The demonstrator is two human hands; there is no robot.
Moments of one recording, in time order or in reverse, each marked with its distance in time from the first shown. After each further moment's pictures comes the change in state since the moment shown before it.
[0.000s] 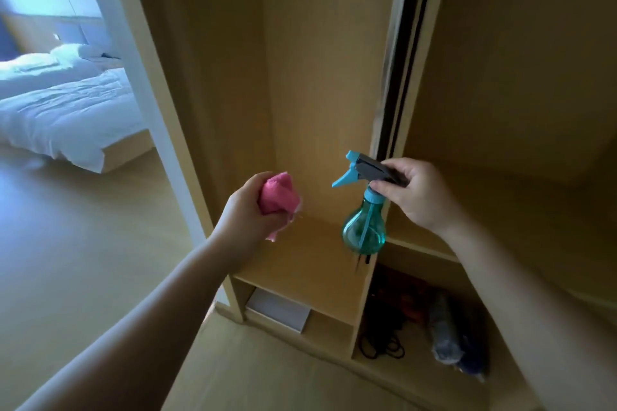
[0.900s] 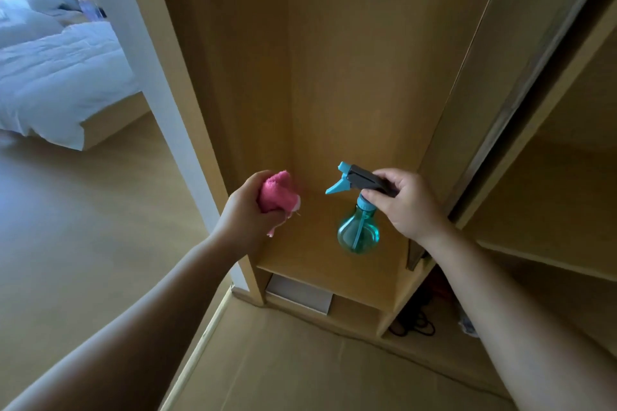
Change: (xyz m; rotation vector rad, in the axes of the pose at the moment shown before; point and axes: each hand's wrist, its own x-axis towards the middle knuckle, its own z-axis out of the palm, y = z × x) left_hand 0.099 -0.160 -0.074 0.040 -0.099 -0.047; right_hand 0.087 0.028 0.181 -0.032 0.041 0.175
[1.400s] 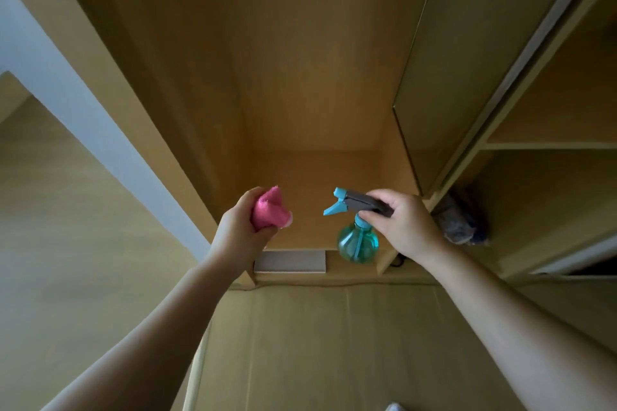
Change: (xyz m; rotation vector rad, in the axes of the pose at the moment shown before) left_hand 0.031 -0.197 0.048 -0.002 -0.303 0.063; right_hand -0.062 0.106 0.150 -0.038 0.126 0.315
